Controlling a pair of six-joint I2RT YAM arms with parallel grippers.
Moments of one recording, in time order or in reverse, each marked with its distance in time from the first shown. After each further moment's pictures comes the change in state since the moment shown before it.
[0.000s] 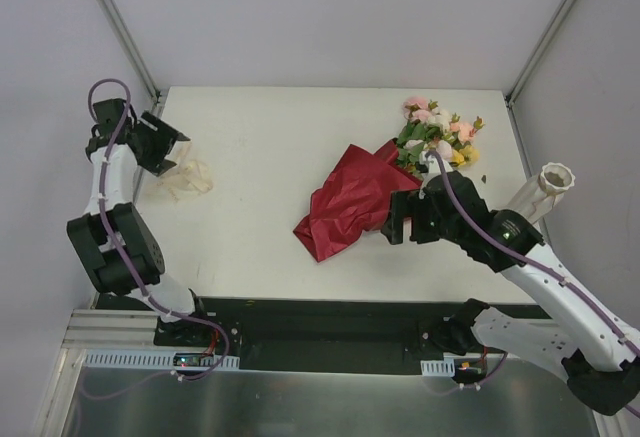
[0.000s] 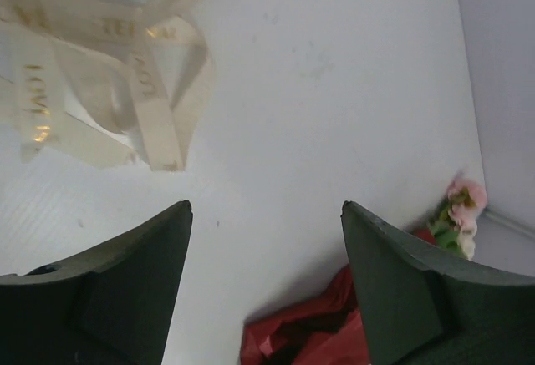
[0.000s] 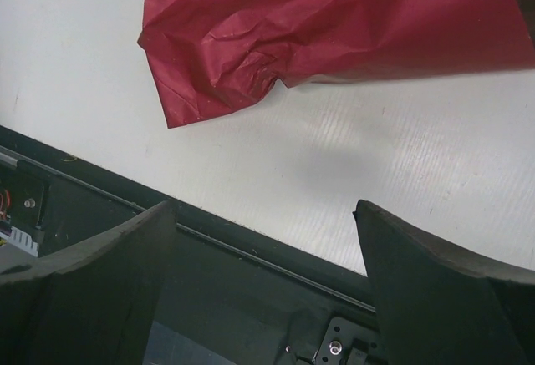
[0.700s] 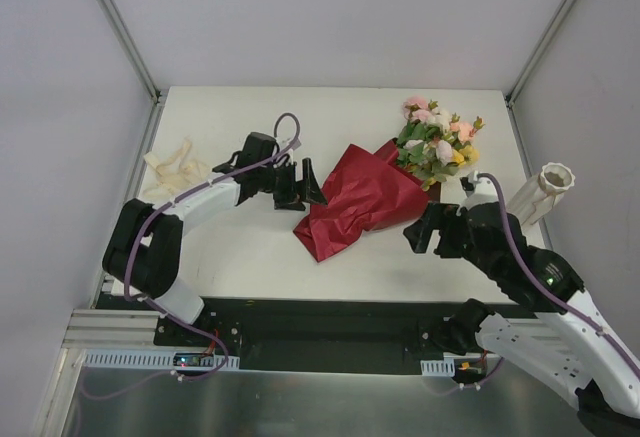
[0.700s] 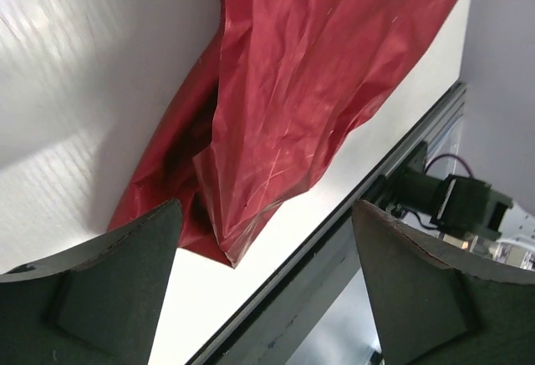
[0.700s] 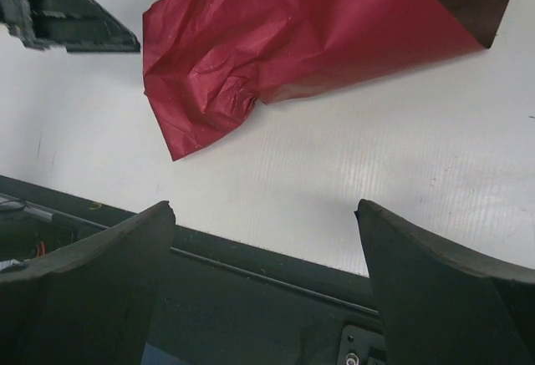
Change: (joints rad) left arm -0.817 -0.088 -0.369 0.400 0.314 0.124; right arm 0.000 -0.249 -0.125 0.001 0.108 0.138
